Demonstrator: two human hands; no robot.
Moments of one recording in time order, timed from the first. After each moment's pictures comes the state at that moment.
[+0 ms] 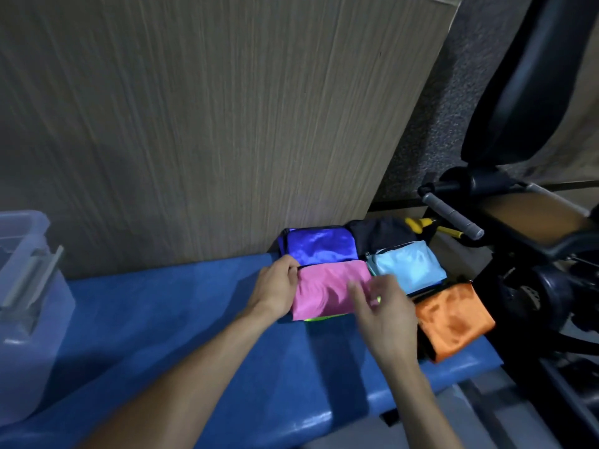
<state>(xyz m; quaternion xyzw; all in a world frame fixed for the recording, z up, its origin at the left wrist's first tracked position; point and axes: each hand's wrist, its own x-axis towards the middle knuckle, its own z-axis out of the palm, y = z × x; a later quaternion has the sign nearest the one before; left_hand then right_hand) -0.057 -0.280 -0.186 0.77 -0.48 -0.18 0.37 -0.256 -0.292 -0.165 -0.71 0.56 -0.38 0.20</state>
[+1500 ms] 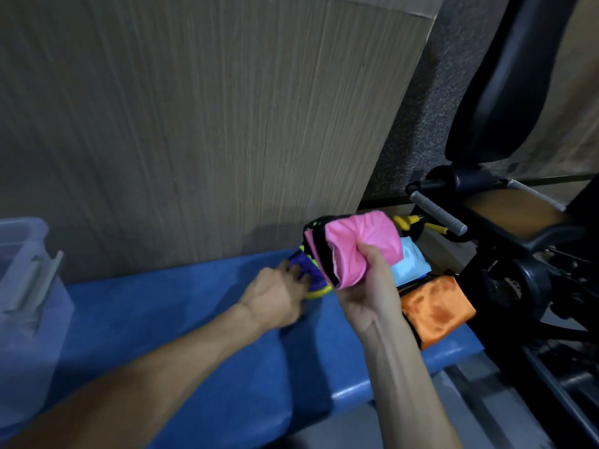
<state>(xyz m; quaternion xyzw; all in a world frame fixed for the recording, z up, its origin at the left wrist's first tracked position) -0.064 -0.258 -0.164 0.61 -0.77 0.15 0.03 -0.215 -0.294 -0.097 -0.18 0.34 -0.50 0.78</state>
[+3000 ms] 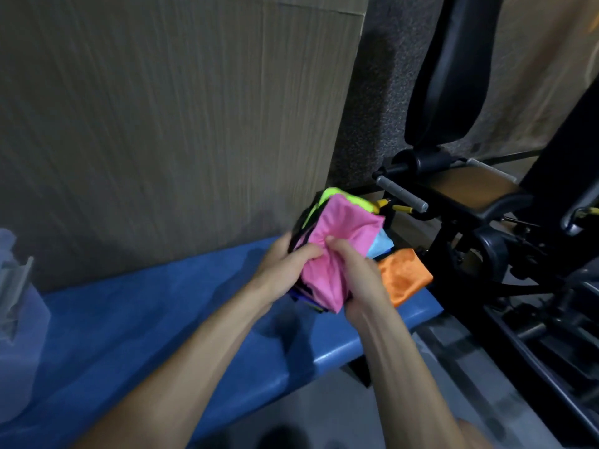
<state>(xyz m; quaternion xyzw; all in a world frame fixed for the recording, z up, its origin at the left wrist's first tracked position) -0.132 -0.242 -0.106 0.56 -0.48 -0.44 0.51 -0.270 -0.259 -0.090 -0.36 0.48 -0.45 0.66</state>
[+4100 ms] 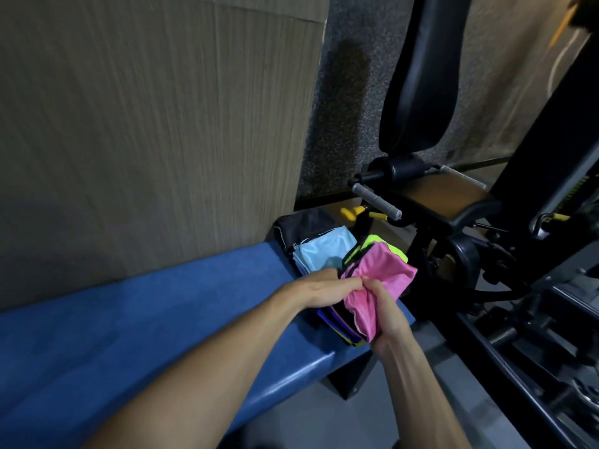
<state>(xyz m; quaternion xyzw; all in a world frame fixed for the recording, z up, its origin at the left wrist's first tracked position) -0.226 -0.315 -0.114 0.60 -0.64 -0.45 0.15 -0.372 -0.310 -0.159 -0.26 0.54 -0.48 0.64</state>
